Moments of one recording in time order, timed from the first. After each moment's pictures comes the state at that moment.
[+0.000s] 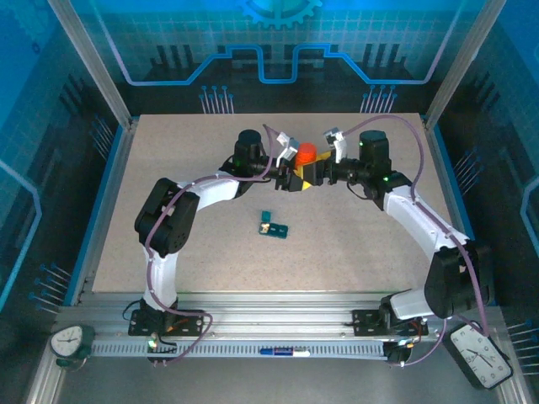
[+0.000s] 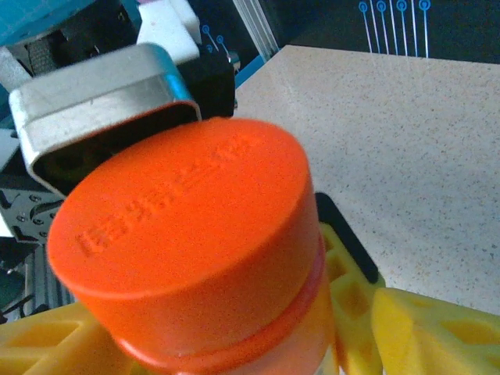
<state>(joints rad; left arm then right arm) -0.48 2.02 1.33 0.59 1.19 -0.18 0.26 1.41 1.05 -0.09 -0.74 0.15</state>
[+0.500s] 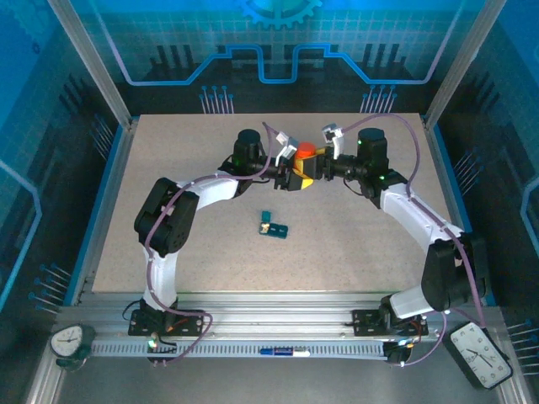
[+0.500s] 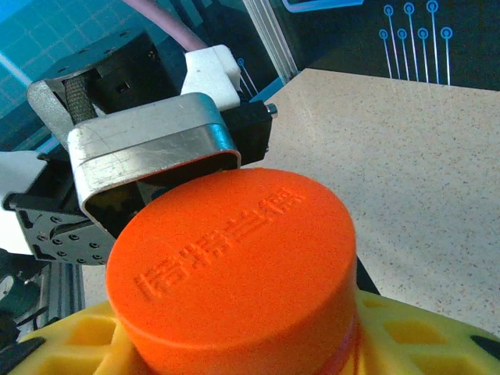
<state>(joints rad) -0.47 2.02 1.33 0.57 1.19 -0.22 0.26 1.45 1.05 0.04 -0.79 0.20</state>
